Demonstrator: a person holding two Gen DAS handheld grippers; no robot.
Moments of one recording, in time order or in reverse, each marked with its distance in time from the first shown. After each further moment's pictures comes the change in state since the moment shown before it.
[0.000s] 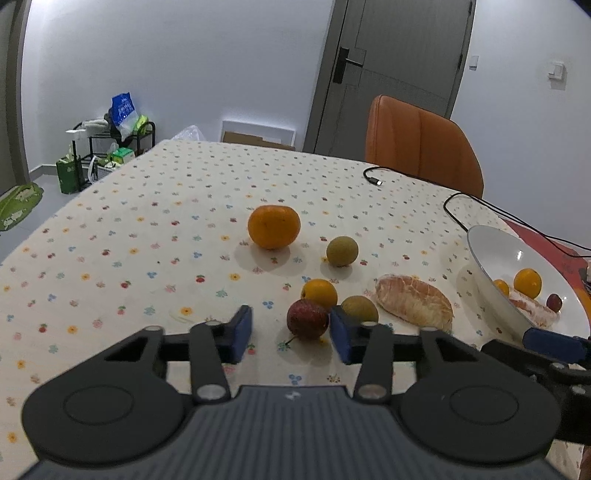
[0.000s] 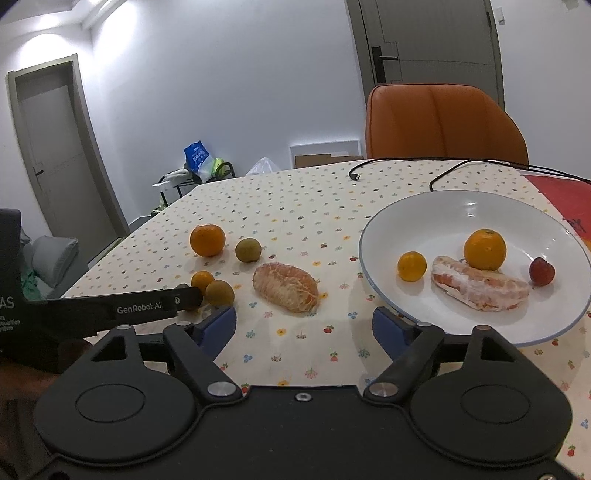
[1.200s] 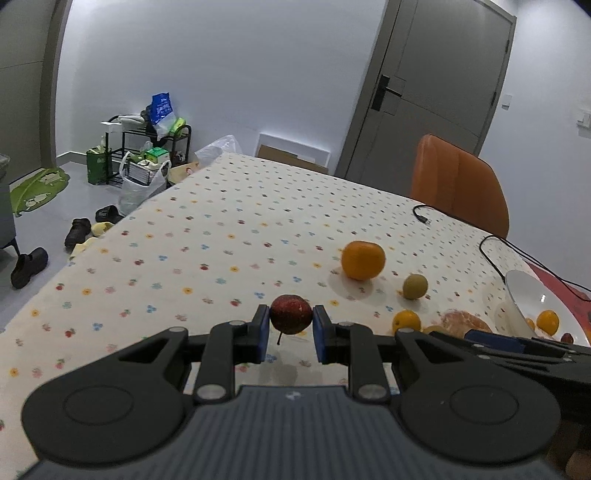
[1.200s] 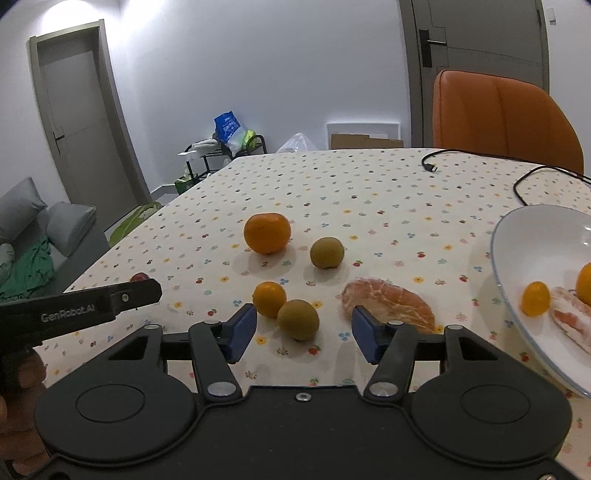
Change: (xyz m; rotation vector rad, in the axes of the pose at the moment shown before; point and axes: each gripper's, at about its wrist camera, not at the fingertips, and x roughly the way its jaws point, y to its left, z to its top) left arm -0.033 0.072 0.009 -0.115 -0.057 0.044; right arm 0.063 0.065 0.018 -0.083 0.080 0.069
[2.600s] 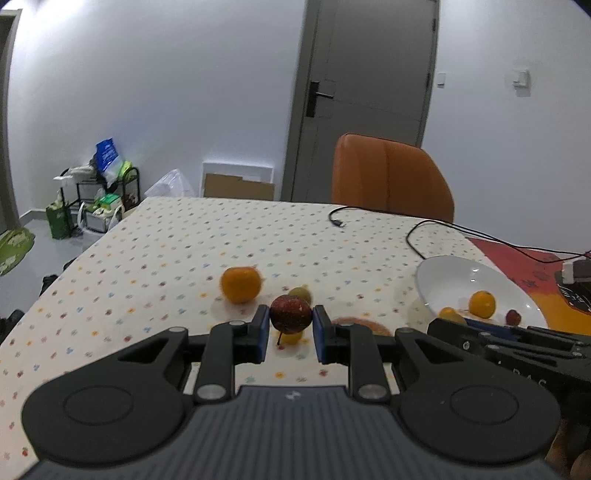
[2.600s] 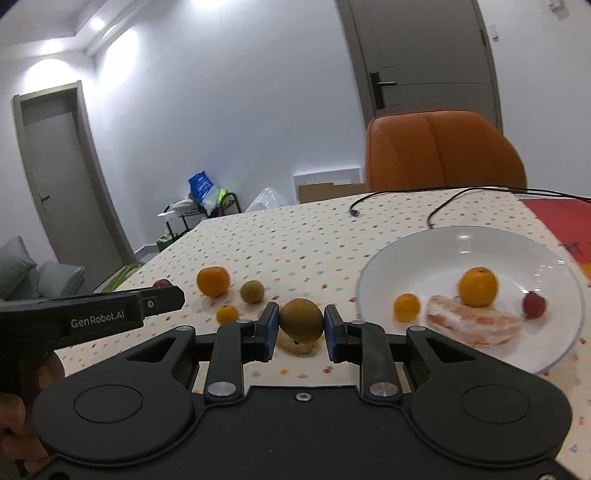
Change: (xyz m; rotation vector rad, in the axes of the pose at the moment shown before) left arm -0.026 -0.104 0.001 0.200 -0.056 -0.095; right arm -0.089 -0.065 -0.015 0.106 -0.186 -0.058
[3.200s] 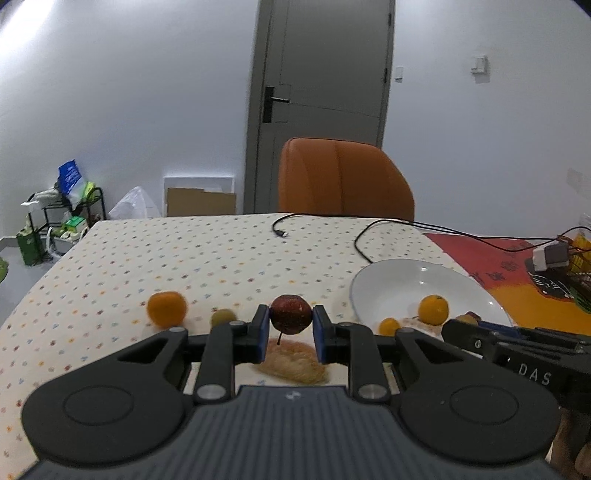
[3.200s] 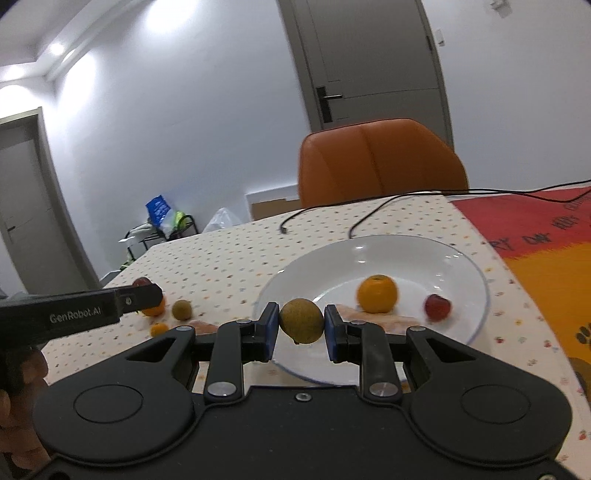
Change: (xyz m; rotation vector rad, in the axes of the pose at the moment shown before) left arm 0.013 -0.055 0.009 0.084 -0.017 -0.088; right arm -0.027 -0.057 -0.002 0.077 -0.051 -0.125
